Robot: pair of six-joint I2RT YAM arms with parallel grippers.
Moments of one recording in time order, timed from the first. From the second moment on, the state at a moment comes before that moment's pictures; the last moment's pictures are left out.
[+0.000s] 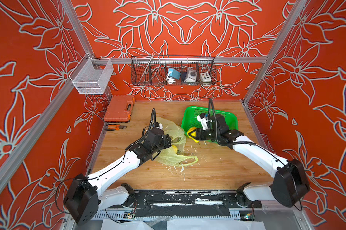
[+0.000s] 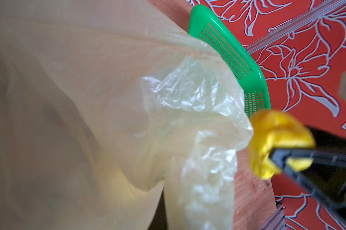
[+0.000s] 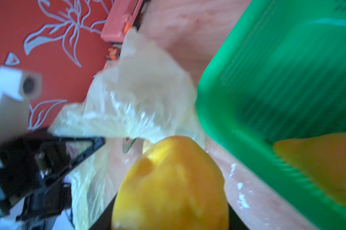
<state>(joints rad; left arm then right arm) -0.60 1.16 0.77 -0.22 0.01 -0.84 0.58 1.35 0.94 -0.32 -0.47 0.41</state>
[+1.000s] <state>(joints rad) -0.64 1.12 0.71 -0.11 0.00 -1.00 0.83 1.77 1.10 -0.20 -0.57 0.46</state>
